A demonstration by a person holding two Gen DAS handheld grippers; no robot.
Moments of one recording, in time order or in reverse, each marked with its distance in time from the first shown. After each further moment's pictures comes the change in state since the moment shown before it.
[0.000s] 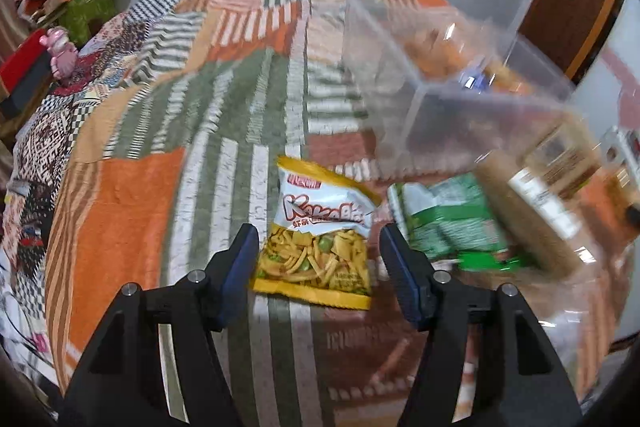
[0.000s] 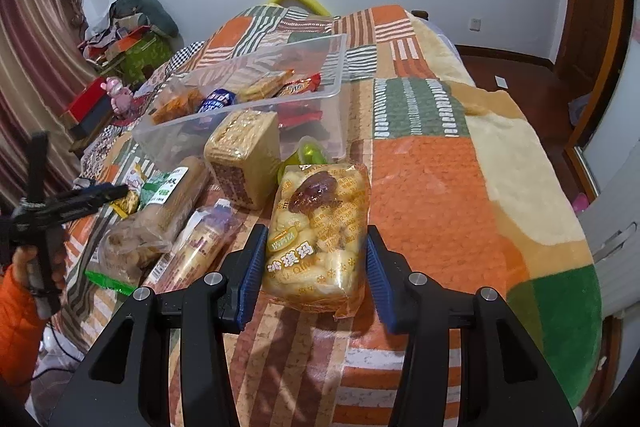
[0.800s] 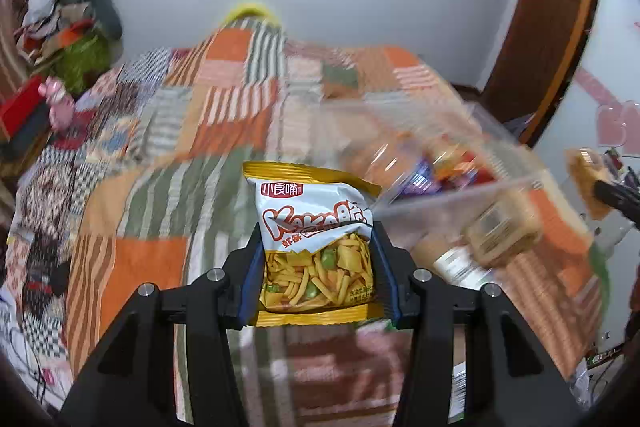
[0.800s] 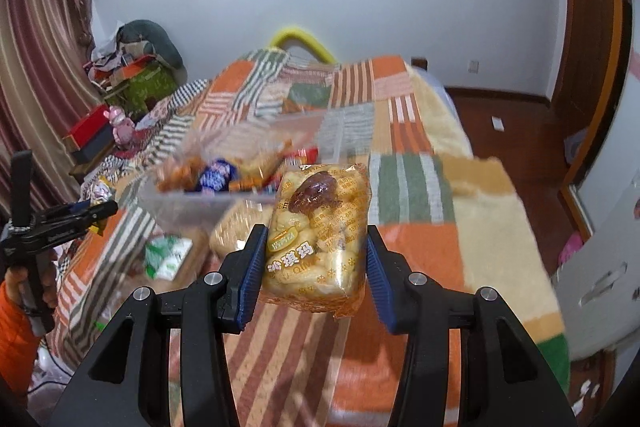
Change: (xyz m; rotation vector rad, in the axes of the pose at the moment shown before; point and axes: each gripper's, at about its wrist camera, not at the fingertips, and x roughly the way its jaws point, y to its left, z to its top) left arm -0.078 -0.023 0.045 0.034 -0.225 -0.068; right arm -0.020 0.002 0.051 -0.051 -0.149 -0.011
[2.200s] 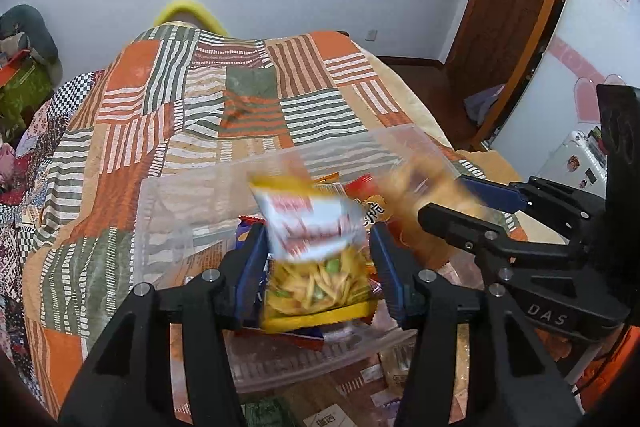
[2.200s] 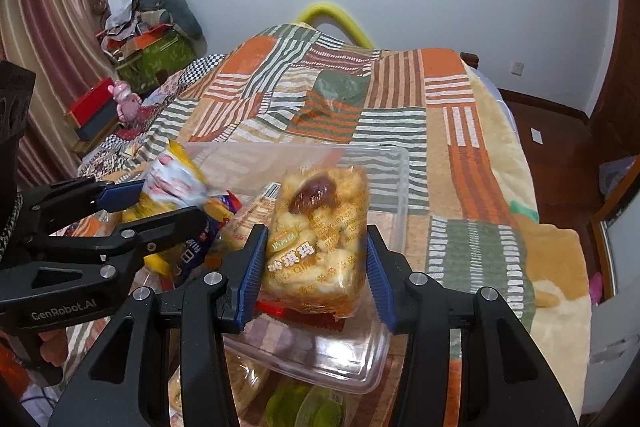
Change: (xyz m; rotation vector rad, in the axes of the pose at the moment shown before) left arm 0.110 -0.112 0.076 0.108 0.100 -0.106; right arm 0.112 0.012 0.049 -0.092 0.101 0.090
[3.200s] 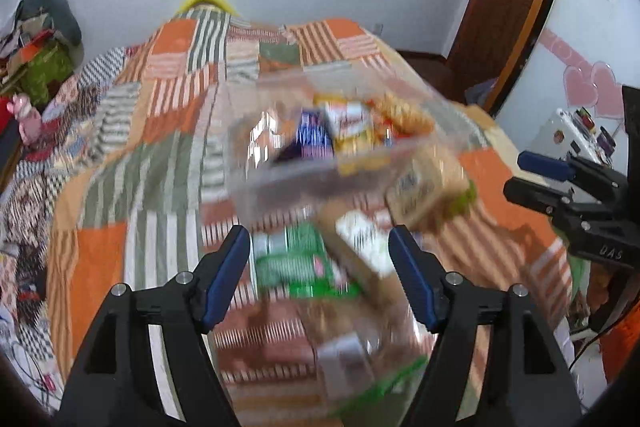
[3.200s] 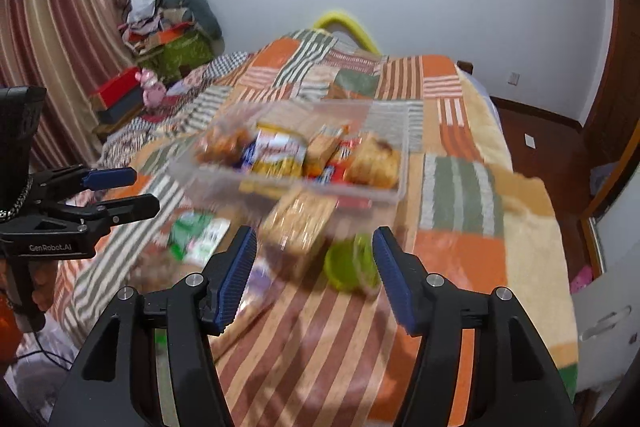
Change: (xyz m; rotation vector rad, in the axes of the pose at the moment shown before) left arm -0.104 0.021 -0.119 -0.025 0.029 0.016; right arm -0.080 0.036 -0.070 -0.051 -0.011 -0.006
